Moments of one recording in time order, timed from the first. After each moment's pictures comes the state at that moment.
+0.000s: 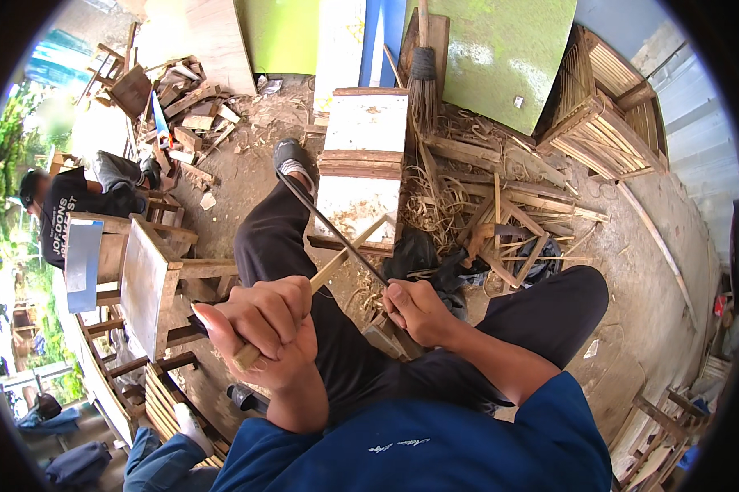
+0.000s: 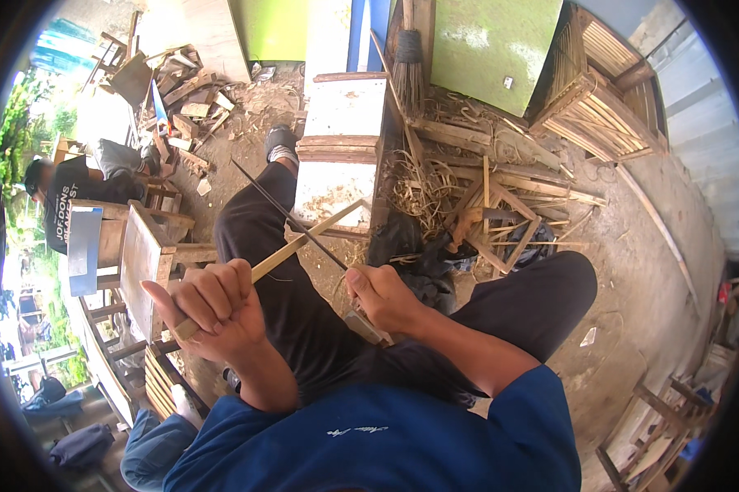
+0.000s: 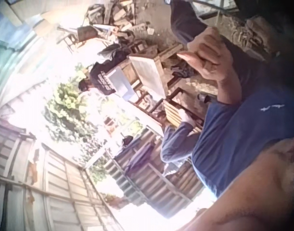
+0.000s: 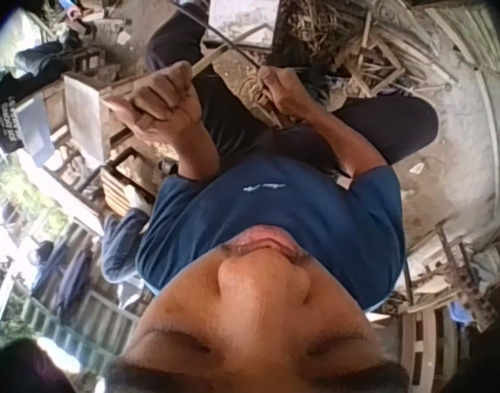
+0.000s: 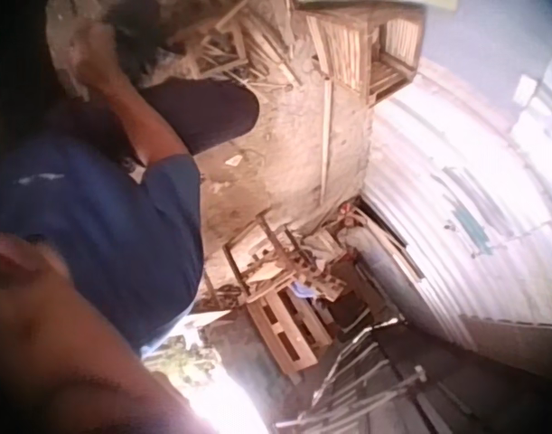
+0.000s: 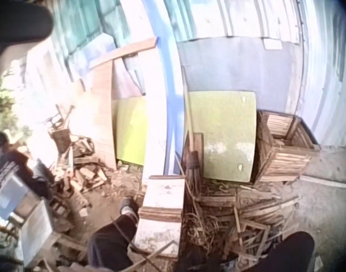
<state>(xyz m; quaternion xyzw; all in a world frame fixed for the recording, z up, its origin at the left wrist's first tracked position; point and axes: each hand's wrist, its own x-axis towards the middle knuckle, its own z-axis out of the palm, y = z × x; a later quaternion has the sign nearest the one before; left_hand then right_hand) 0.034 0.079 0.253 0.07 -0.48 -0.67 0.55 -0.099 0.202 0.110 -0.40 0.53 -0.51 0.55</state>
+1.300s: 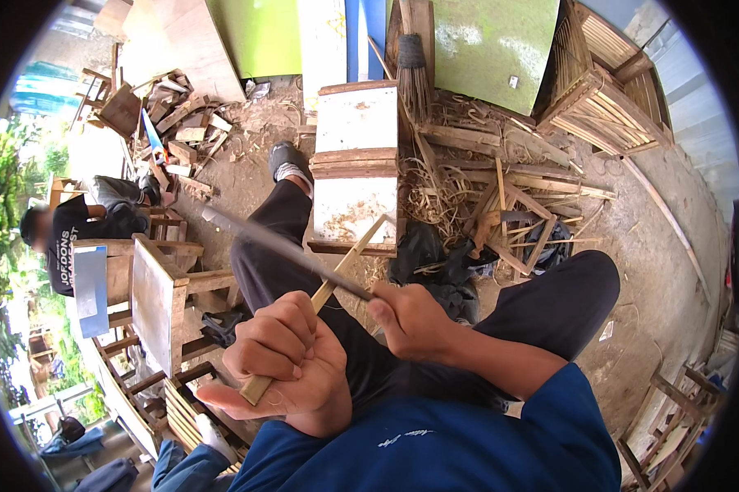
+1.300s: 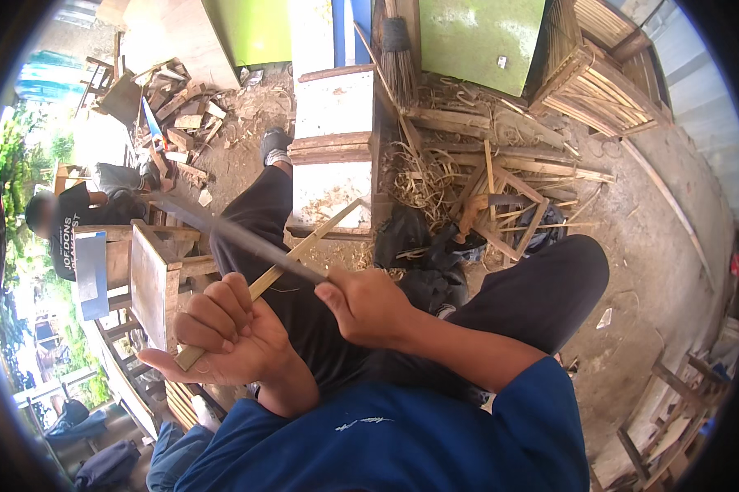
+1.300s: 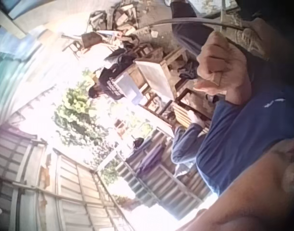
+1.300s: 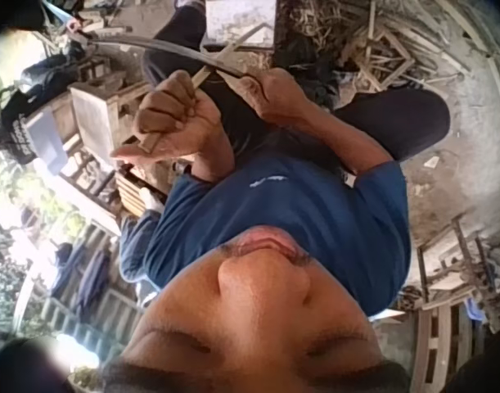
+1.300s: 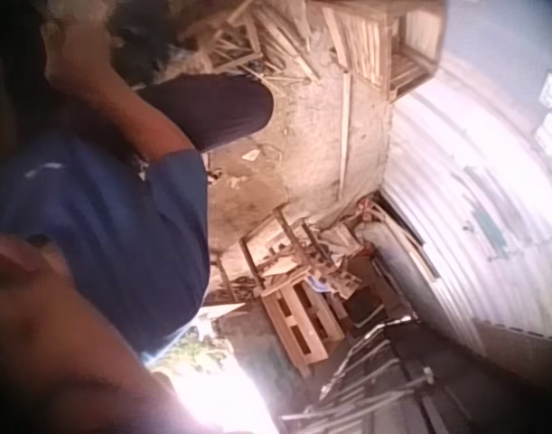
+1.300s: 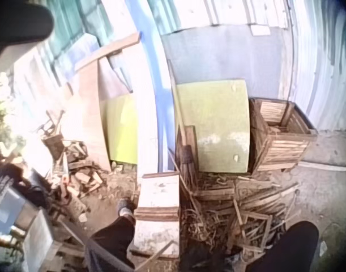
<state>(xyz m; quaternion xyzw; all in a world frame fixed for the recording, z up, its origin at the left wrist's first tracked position) 0.007 0.088 0.250 0.07 -0.52 -0.60 0.61 -0.096 0.180 0.129 -0.47 0.61 -0.49 0.40</state>
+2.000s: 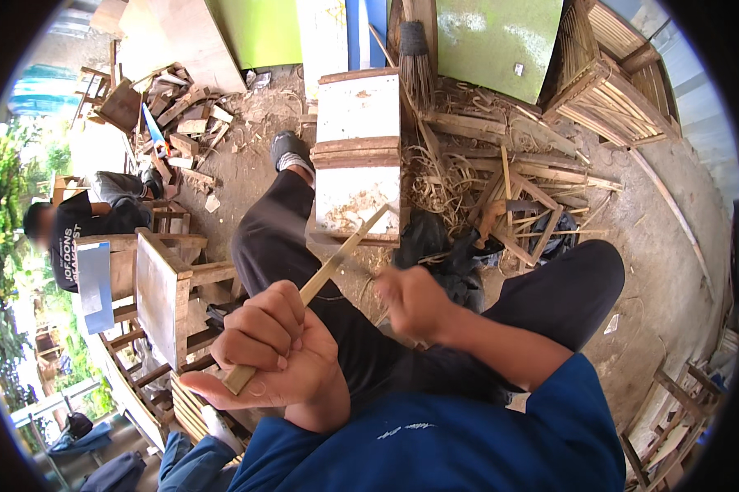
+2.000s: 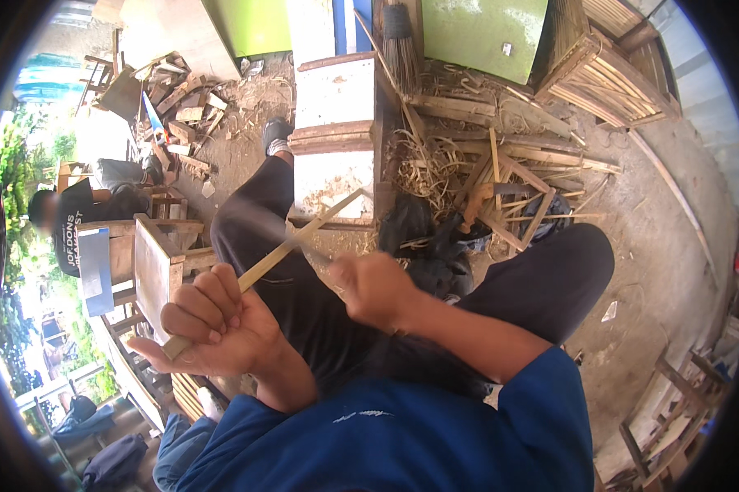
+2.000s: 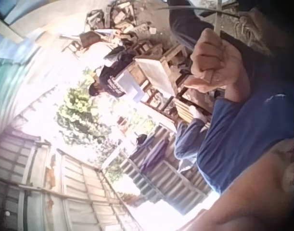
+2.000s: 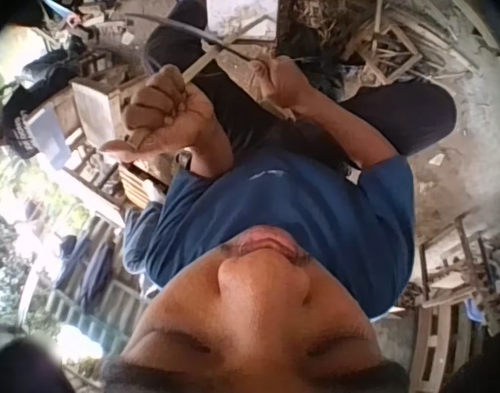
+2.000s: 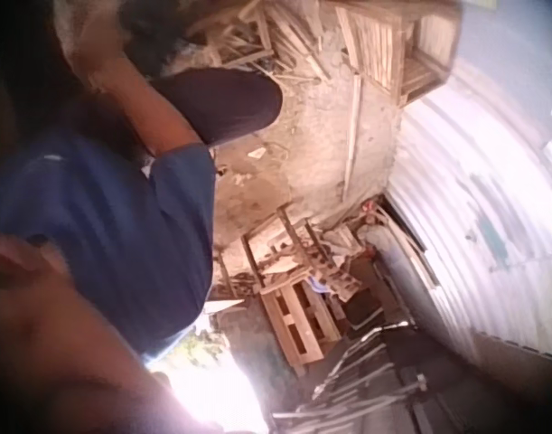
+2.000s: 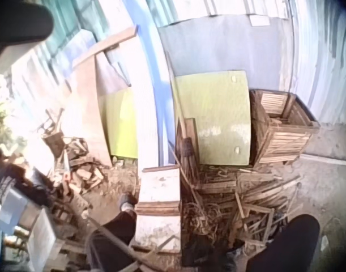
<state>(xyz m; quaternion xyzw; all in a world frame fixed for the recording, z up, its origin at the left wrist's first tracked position) 0.012 0.082 0.250 0.10 -0.52 -0.59 0.60 -0.093 0.185 0.107 -0.49 0.60 -0.47 0.41</state>
